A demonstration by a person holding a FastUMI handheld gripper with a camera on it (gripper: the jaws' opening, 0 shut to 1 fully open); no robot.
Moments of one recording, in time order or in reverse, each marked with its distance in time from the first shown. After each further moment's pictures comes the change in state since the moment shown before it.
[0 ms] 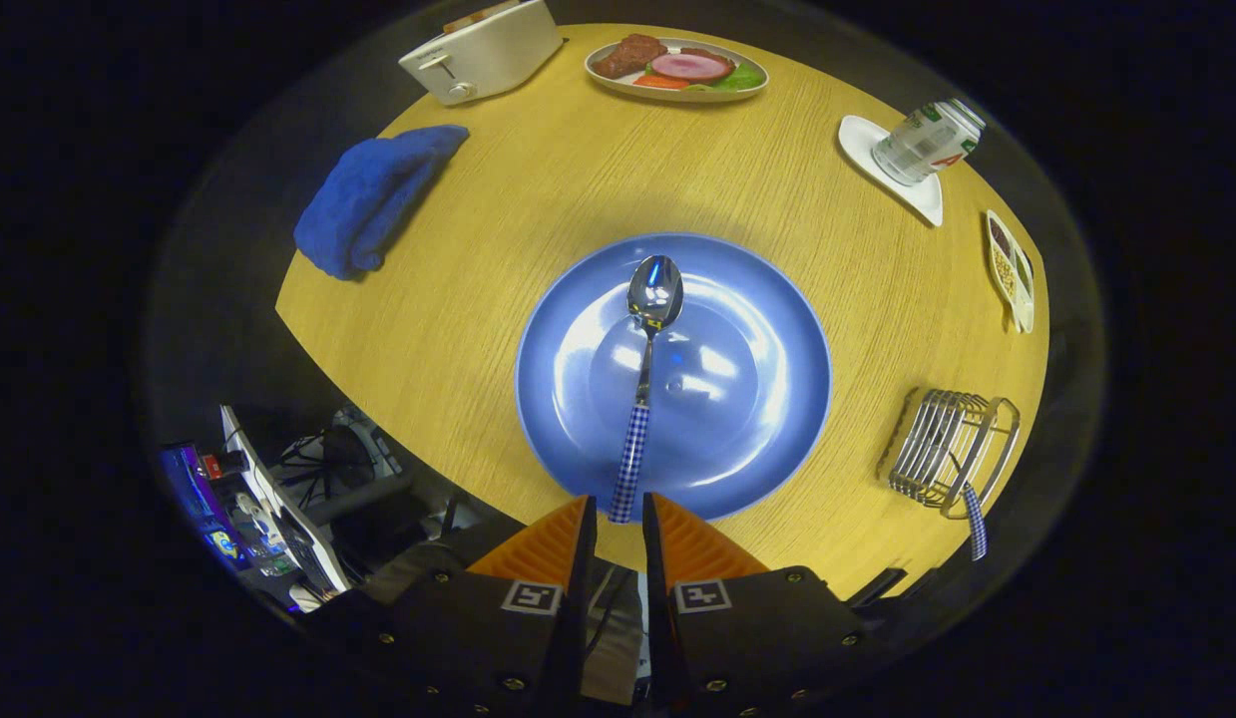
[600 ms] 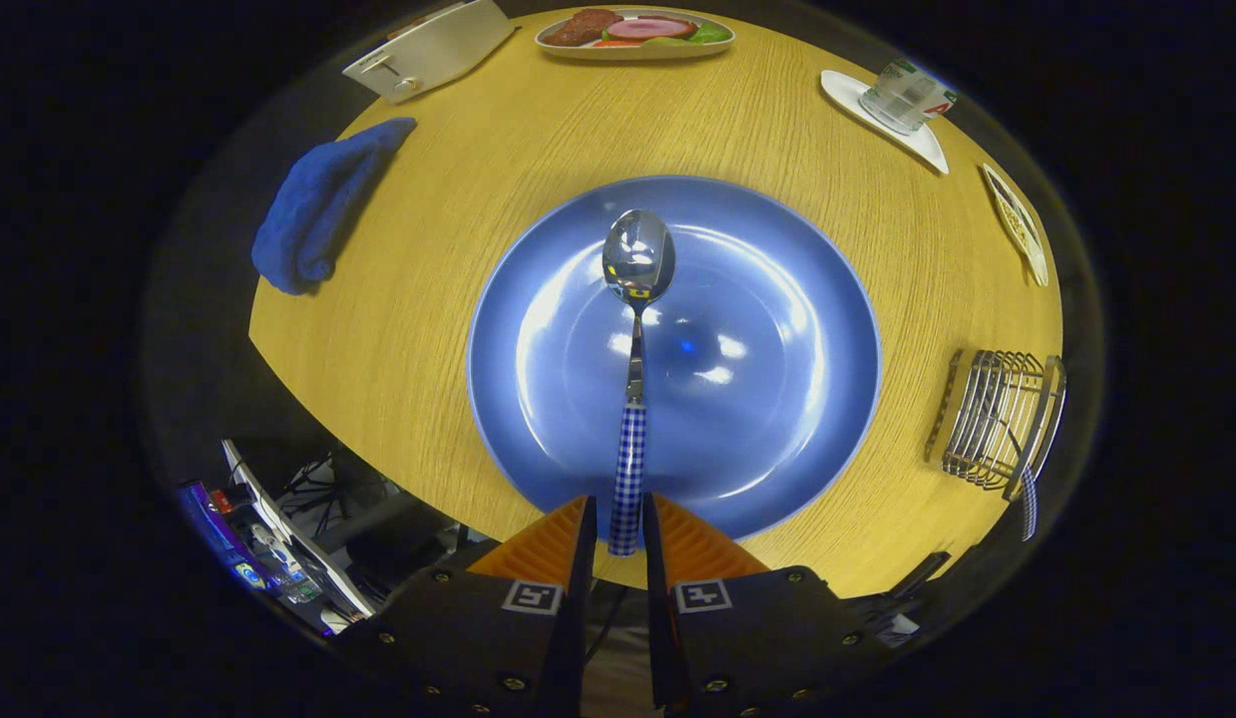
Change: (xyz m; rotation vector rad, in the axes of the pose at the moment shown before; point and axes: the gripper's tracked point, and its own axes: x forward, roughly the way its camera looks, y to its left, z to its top) arm 0.049 -0.003 -0.007 0.086 0.025 0.010
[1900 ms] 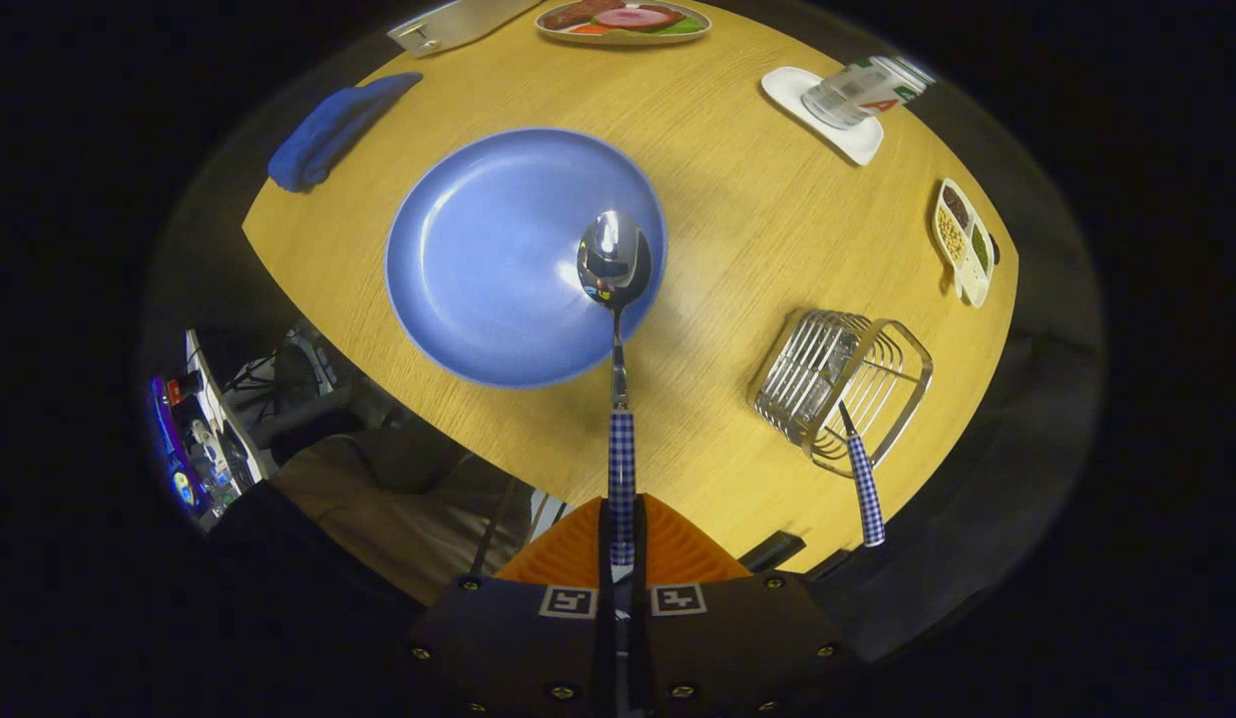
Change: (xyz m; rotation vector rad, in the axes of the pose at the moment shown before) arm -0.106 -0.132 -0.064 -0.207 0.195 -0.166
